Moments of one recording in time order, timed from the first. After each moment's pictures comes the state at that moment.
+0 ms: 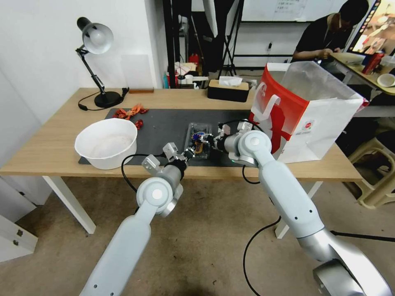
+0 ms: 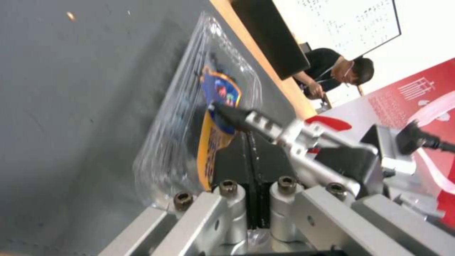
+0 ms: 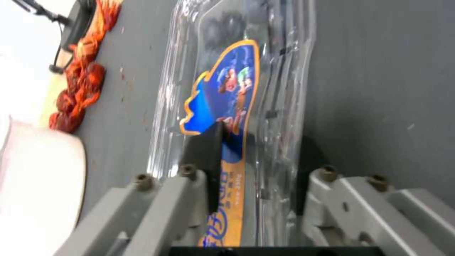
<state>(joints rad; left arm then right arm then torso) 0.94 -1.34 -0.12 -1.86 -1.35 0.21 -0.51 -0.54 1.31 0.07 1.52 1.58 -0.73 0.68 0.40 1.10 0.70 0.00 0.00</state>
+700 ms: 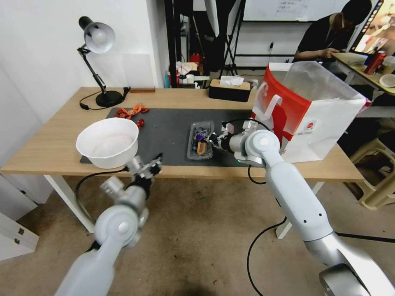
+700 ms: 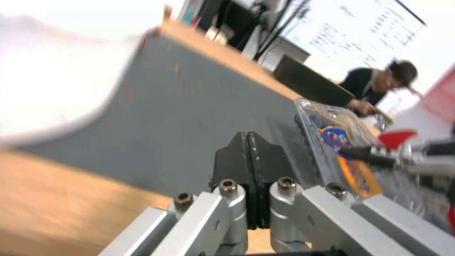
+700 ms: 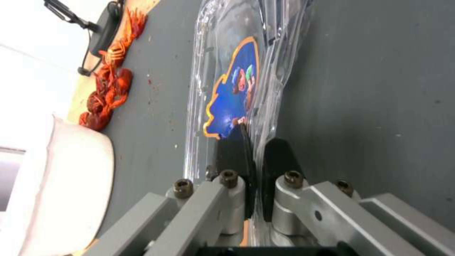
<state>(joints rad) 1.34 -1.15 -0.39 -2.06 -0.86 0.13 -0.20 -0.56 1.26 0.12 1.58 1.62 -0.73 0.65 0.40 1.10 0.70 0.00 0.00</state>
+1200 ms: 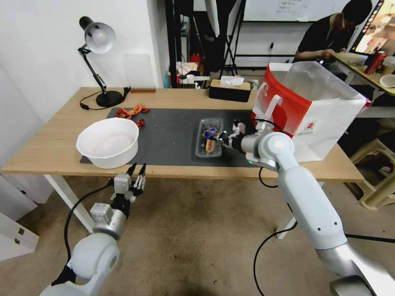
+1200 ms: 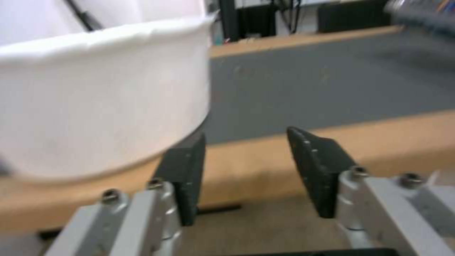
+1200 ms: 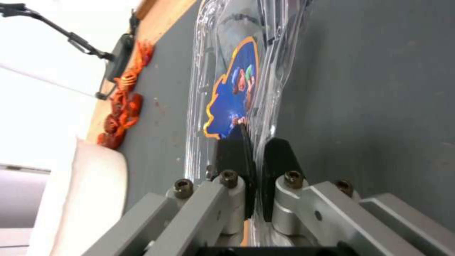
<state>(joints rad) 1.51 -1.12 -0.43 -2.00 -0.31 0.01 -0.20 -0.62 1.22 0.20 1.65 1.65 -0.71 0.62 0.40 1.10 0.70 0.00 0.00</state>
